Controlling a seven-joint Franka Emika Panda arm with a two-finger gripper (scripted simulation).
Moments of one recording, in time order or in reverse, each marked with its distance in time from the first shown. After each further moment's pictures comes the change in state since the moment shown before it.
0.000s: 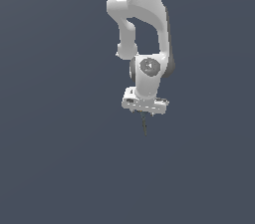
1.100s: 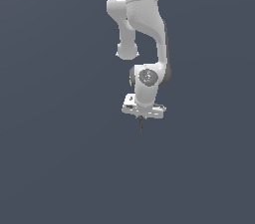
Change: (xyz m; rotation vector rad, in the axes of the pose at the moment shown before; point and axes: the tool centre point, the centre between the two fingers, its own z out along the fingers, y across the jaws) arm -0.001 0.000 0.047 0.000 0.000 0.004
